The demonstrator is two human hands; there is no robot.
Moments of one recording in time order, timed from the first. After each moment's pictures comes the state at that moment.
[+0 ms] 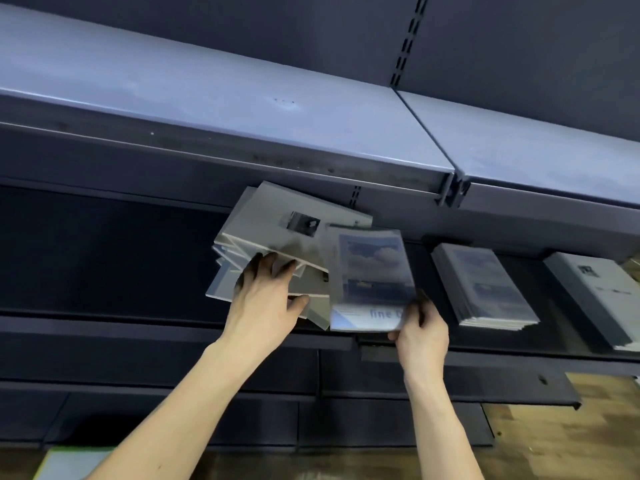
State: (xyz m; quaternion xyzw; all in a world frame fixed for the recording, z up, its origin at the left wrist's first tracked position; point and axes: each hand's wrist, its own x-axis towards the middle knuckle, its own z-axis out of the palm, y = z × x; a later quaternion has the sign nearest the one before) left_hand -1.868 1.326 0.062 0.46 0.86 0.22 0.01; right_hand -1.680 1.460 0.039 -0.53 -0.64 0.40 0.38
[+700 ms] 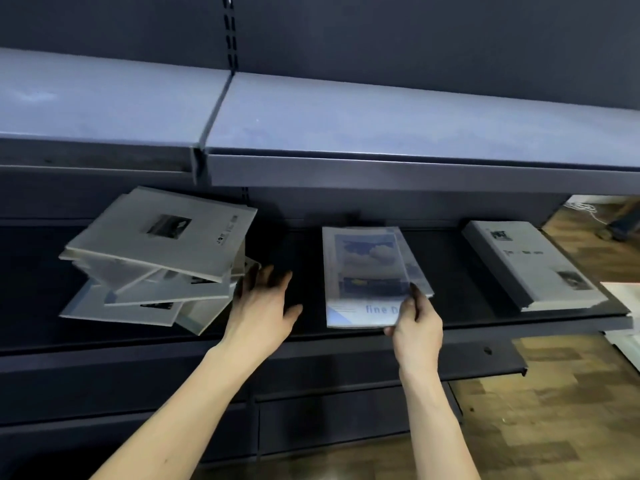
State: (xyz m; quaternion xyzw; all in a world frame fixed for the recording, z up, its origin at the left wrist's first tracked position) left_hand -1.706 1.478 0.058 0.49 0.86 0.14 0.08; right_hand -1.512 1.587 0.035 -0.55 -0.57 0.44 0.43
